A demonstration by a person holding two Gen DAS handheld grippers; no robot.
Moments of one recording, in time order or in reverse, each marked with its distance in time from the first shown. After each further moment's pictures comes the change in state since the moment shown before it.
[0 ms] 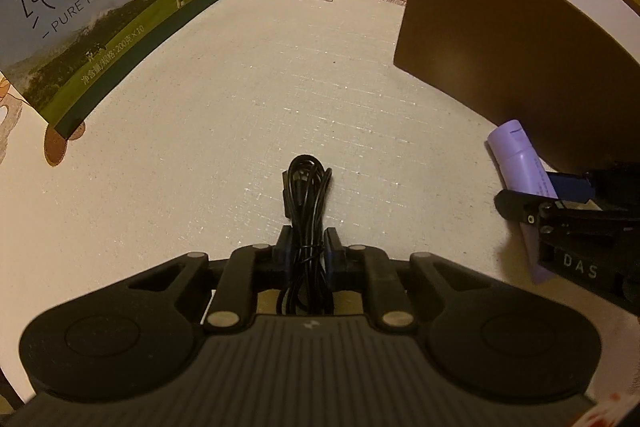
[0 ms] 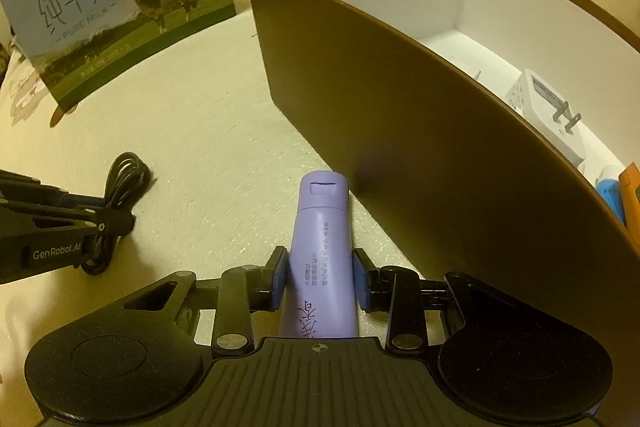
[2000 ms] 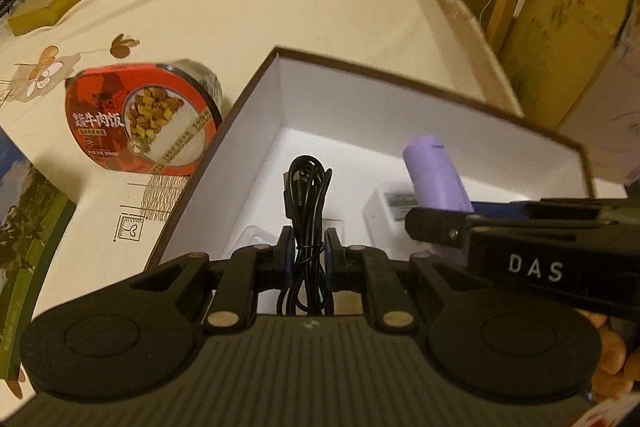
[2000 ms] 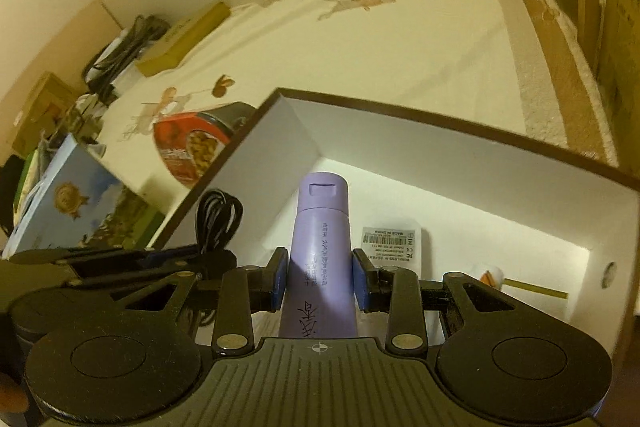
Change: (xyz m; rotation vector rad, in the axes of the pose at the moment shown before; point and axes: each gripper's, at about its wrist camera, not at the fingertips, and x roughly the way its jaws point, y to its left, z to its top) left arm -0.027 -0.148 0.174 0.270 -0.098 -0.214; right arm -0.077 -0.164 0.107 0.489 -0.128 0.076
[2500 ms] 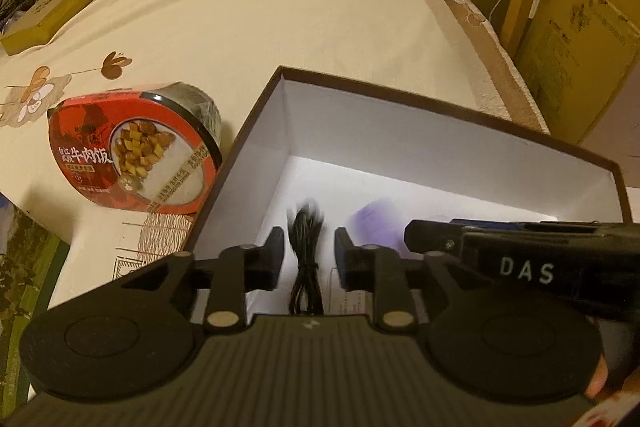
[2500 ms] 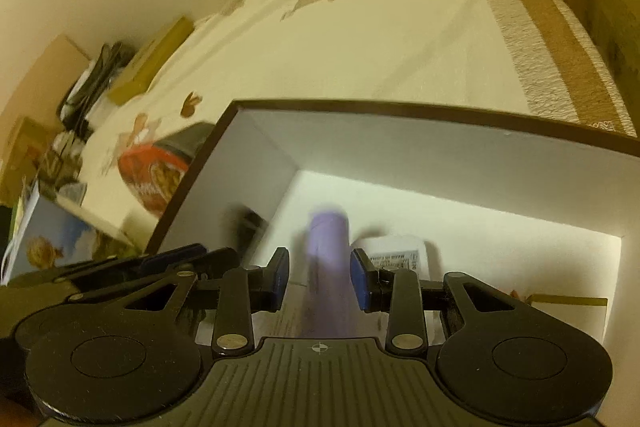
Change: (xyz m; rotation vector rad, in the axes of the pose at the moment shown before) left arm 0.029 0.006 0.026 0.039 -0.037 0.014; right arm 0.026 -0.021 0.016 0.146 -0.021 0.004
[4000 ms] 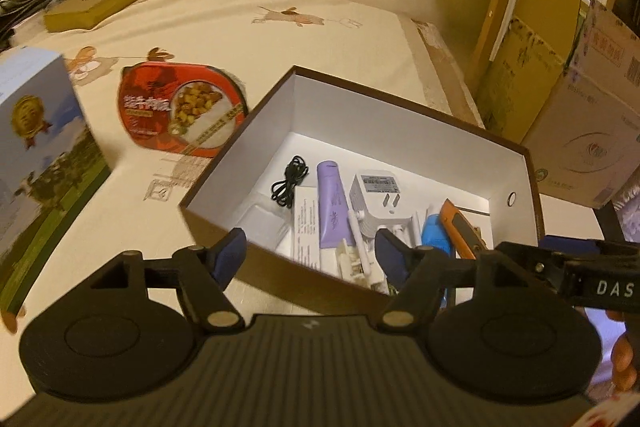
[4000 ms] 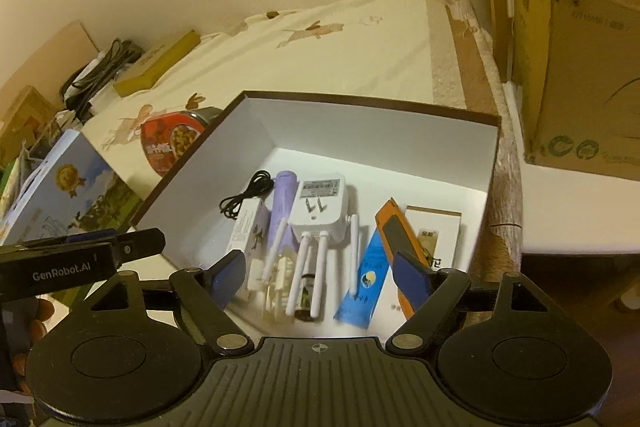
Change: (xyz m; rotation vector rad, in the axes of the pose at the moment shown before) left arm -0.137 -0.009 -0.098 -0.132 -0.132 -0.024; right arm -0.149 0.011 -0.103 -0.162 -0.121 -0.122
